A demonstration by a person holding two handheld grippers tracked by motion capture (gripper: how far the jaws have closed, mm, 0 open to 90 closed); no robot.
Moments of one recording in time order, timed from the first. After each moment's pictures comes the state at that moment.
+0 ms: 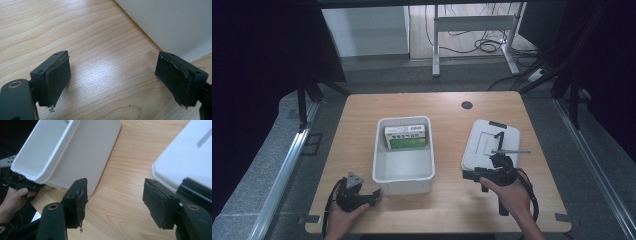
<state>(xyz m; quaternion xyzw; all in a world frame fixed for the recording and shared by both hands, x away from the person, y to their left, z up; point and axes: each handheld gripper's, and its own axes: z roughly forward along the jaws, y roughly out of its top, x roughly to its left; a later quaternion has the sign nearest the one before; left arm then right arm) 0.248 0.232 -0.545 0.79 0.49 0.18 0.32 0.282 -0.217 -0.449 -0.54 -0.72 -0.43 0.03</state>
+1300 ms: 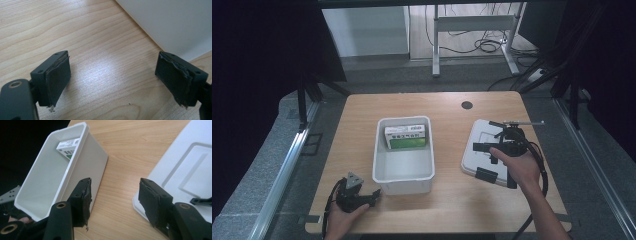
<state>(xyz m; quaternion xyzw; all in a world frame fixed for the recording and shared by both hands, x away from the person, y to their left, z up) 0.247 0.232 -0.545 0.79 0.49 0.18 0.32 0.330 -0.238 -0.394 -0.58 -0.69 -0.43 0.00</state>
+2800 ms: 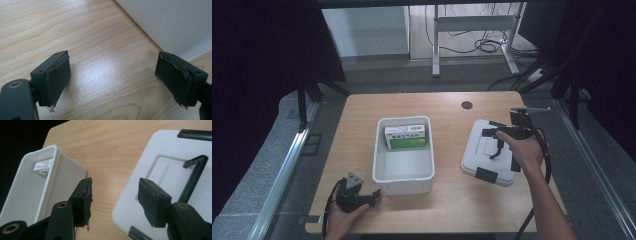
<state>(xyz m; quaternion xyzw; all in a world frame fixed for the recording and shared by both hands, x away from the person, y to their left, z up) 0.247 0.233 -0.545 0.79 0.49 0.18 0.32 0.370 -0.259 -0.388 -0.64 -0.66 -0.39 -0.01</state>
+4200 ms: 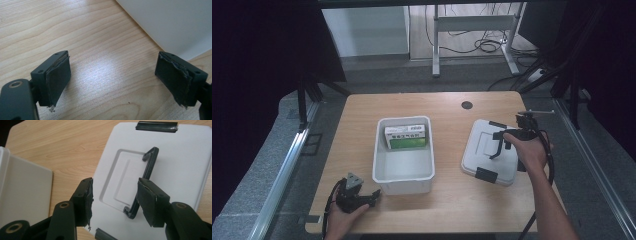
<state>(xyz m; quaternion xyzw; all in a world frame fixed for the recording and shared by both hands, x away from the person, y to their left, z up) 0.246 0.233 -0.545 0.79 0.49 0.18 0.32 0.386 -0.287 -0.417 -0.69 -0.64 -0.33 -0.04</state>
